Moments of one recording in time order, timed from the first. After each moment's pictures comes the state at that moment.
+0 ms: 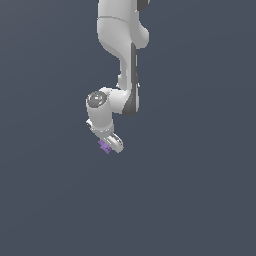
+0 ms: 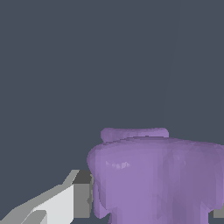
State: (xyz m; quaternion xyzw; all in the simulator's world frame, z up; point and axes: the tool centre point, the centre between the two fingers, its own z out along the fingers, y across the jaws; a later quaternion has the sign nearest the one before) arm -0.046 -0.105 0.041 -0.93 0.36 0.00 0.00
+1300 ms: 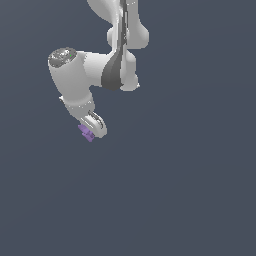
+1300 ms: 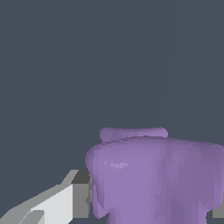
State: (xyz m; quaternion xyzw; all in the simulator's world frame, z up) arm -0.029 -0.159 0.184 -0.93 0.36 0.00 0.00
